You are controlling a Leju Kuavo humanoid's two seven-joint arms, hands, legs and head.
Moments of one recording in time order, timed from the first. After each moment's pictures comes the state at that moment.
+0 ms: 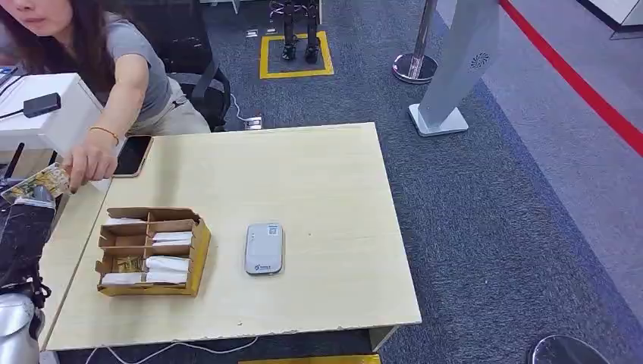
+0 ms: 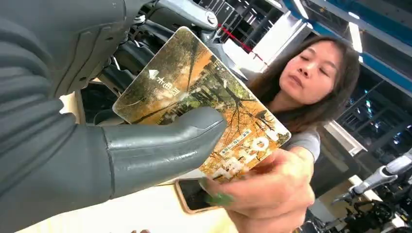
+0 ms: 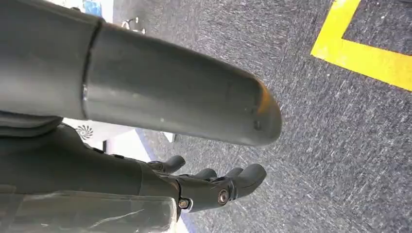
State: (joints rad) left arm -0.21 0.28 0.14 -1.55 -0.22 0.13 -0.17; right arm -0.07 0.14 -0.85 -0.20 1.51 -0.10 0.20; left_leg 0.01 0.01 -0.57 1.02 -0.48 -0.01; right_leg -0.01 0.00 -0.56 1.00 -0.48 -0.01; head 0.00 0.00
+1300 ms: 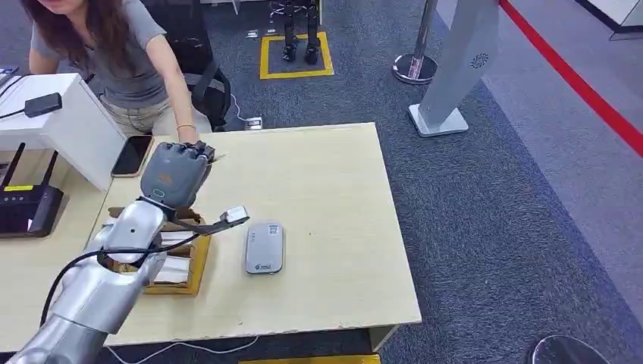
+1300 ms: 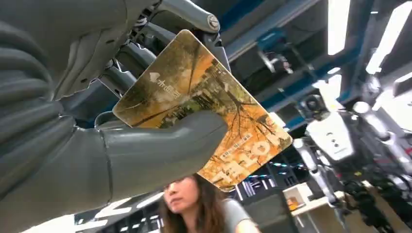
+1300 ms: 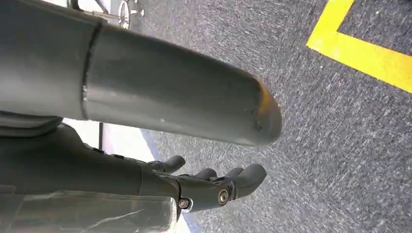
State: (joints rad) left arm -0.63 0.19 -0.56 -1.26 -1.46 0.17 0.06; right arm -0.11 0.14 -0.78 -0.20 1.55 -0.07 0.23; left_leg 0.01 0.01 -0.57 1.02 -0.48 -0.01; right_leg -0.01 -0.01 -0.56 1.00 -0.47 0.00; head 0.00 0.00
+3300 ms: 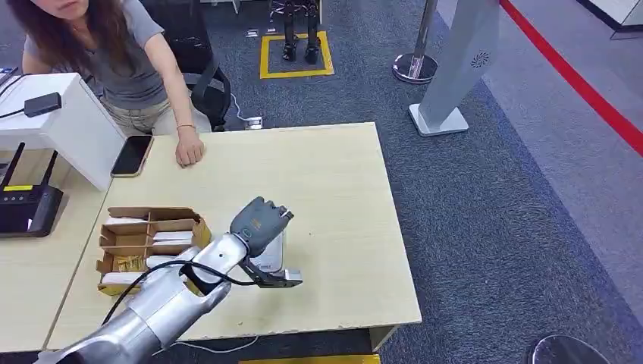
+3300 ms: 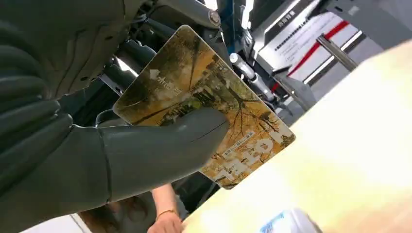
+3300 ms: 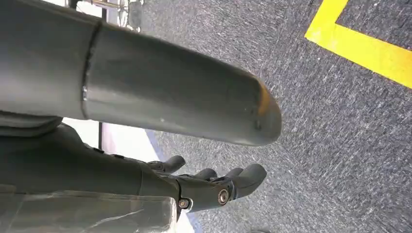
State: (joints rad) left arm -0.68 0.04 -0.97 -0.97 -1.35 0.00 0.09; right arm -0.13 0.14 -0.73 -0.20 1.53 -0.07 0.24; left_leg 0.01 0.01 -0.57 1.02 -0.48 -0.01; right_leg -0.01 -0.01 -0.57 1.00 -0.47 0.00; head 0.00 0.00
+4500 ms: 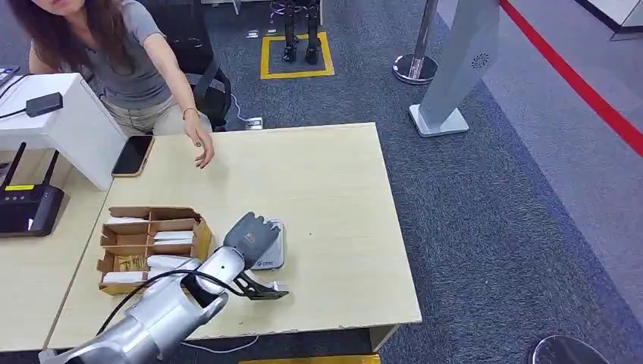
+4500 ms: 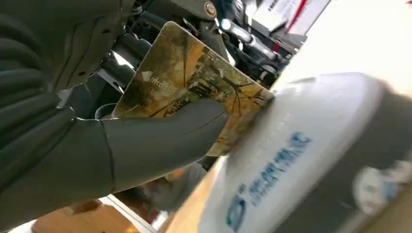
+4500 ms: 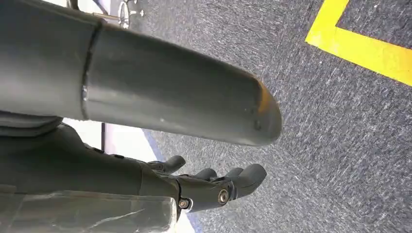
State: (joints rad) left arm -0.66 0.05 -1.02 -0.89 -1.36 -0.12 0.12; right arm -0.12 0.14 -0.75 -0.20 1.50 -0.08 0.25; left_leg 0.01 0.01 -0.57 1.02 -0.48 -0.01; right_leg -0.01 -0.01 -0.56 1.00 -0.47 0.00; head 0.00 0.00
